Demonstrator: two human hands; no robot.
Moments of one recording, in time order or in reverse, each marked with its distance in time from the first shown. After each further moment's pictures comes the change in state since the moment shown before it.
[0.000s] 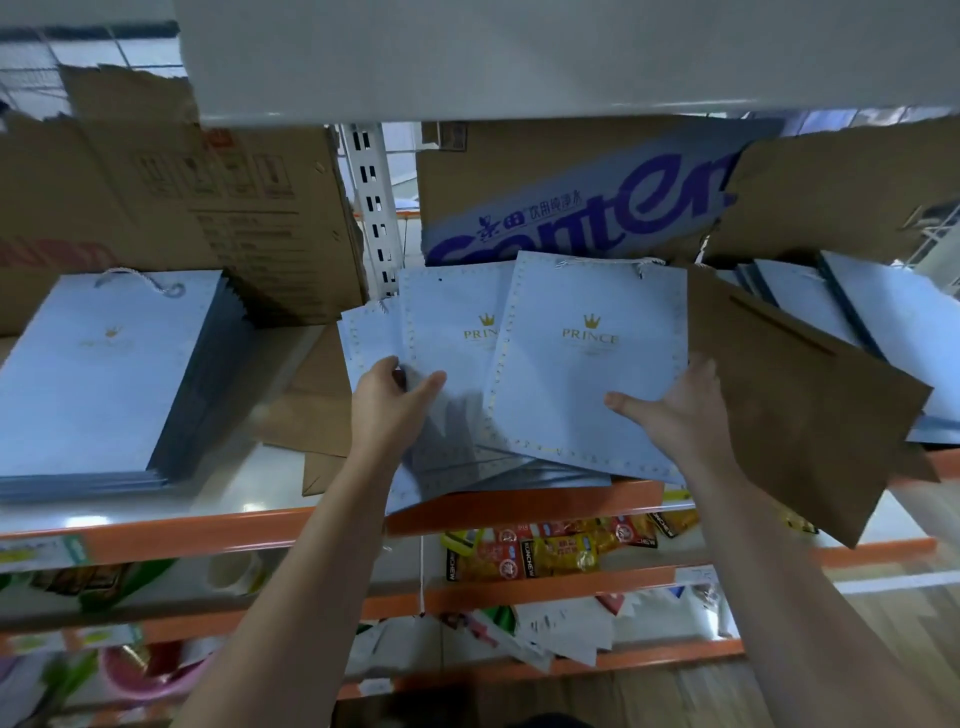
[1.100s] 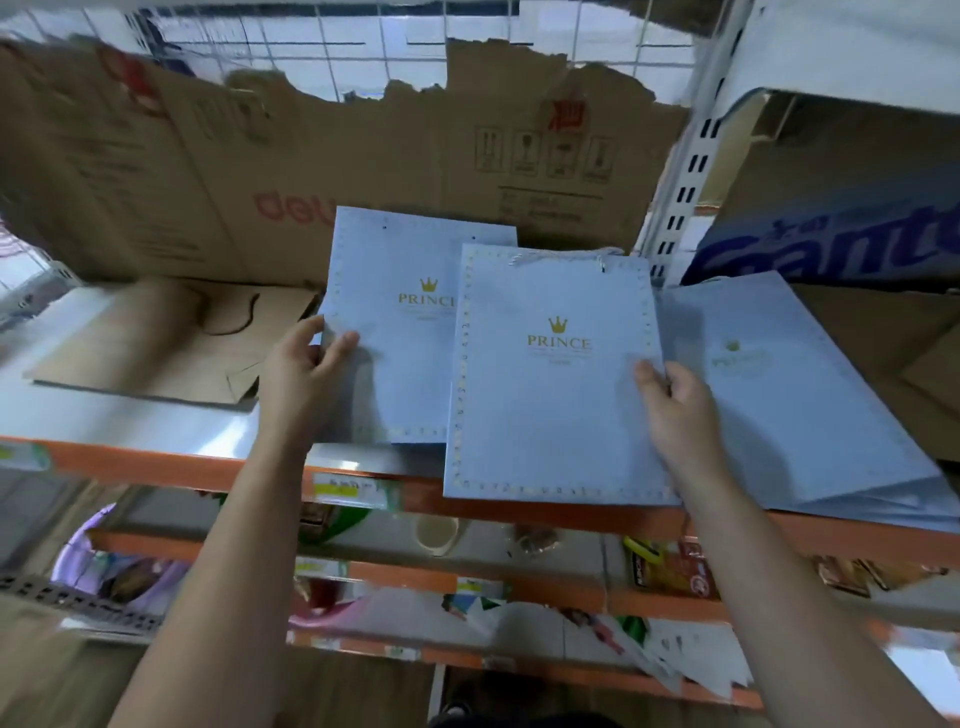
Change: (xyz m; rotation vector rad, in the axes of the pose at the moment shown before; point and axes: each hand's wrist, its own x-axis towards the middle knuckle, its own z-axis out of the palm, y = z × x) left_hand 0.059 -0.187 -0.321 -0.092 0.298 0.047; right_hand -0.119 -0.177 0.236 0.242 -0.131 -0.164
